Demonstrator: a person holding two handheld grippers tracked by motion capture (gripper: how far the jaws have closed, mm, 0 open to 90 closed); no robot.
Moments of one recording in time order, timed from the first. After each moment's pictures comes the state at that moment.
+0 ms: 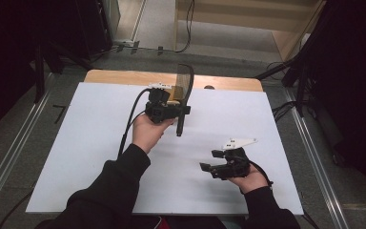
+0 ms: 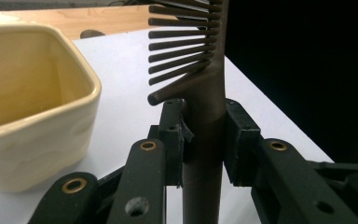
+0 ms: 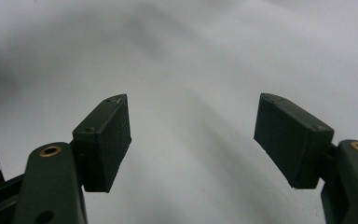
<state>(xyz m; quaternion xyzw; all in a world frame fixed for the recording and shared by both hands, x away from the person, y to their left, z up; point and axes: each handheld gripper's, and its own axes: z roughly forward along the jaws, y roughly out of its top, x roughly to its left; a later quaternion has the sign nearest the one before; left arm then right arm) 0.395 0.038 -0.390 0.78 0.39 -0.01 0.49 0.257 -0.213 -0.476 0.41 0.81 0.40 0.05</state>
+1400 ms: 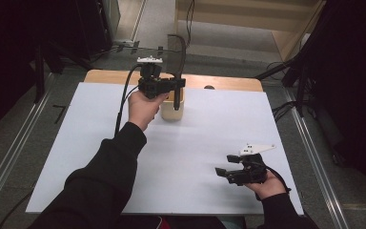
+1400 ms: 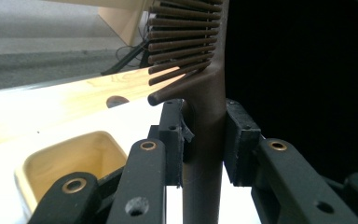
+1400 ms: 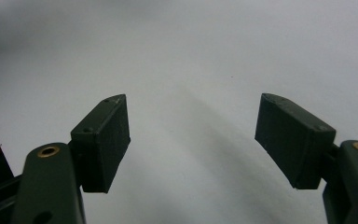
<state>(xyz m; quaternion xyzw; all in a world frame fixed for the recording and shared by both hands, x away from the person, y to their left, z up) 0.442 0.053 -0.352 0.75 0.38 0.03 0.54 0.239 -0.254 -0.478 0.43 0.81 0.39 0.06</state>
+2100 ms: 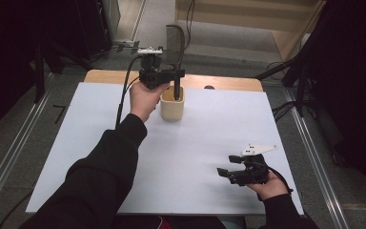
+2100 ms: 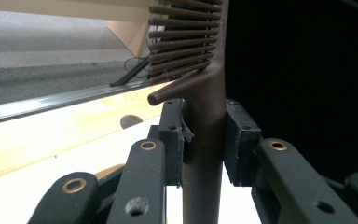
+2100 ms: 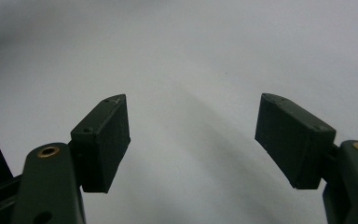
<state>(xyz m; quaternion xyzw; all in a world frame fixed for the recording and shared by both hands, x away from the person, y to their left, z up) 0.469 0.051 -0.346 0.74 0.38 0.05 0.55 0.237 -0.258 -0.478 0.43 0.81 0.39 0.06</state>
